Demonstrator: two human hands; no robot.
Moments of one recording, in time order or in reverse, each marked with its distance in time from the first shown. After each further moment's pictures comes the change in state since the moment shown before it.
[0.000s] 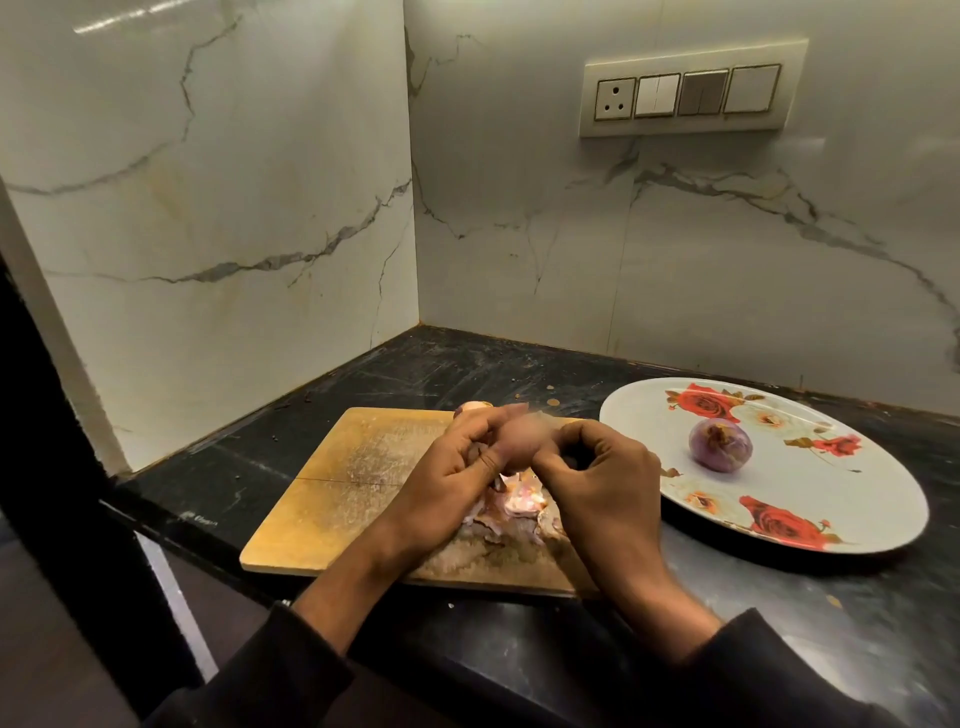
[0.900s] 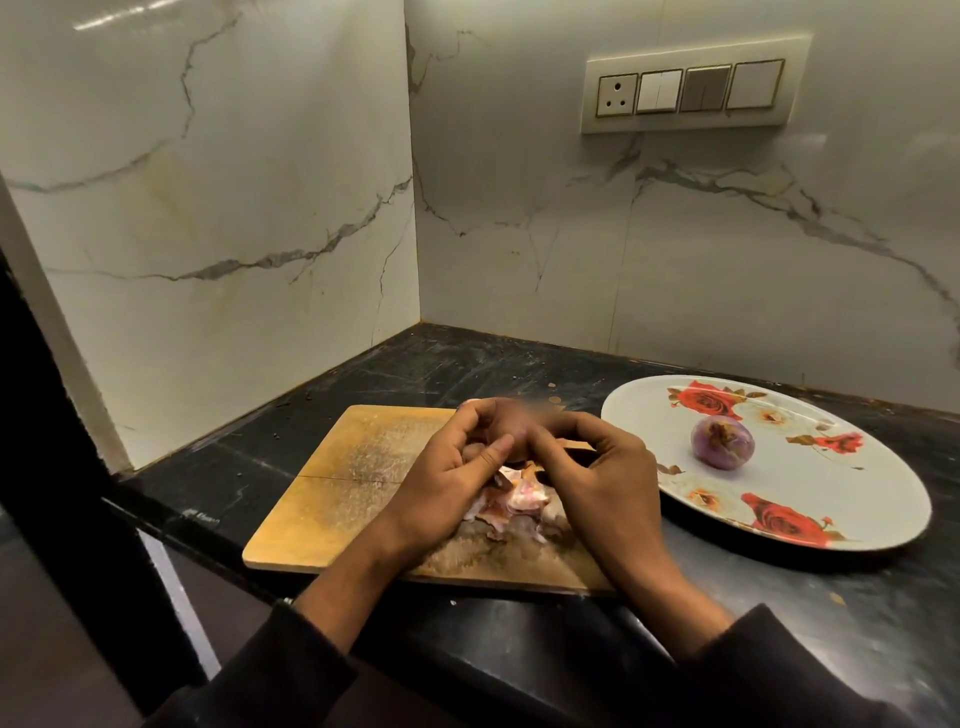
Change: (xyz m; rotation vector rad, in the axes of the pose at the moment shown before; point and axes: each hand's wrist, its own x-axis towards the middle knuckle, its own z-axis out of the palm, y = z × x) left_hand -0.001 0.000 -0.001 -0.112 0.029 -0.055; right_hand 0.004 0.007 0.001 0.234 -0.108 0.113
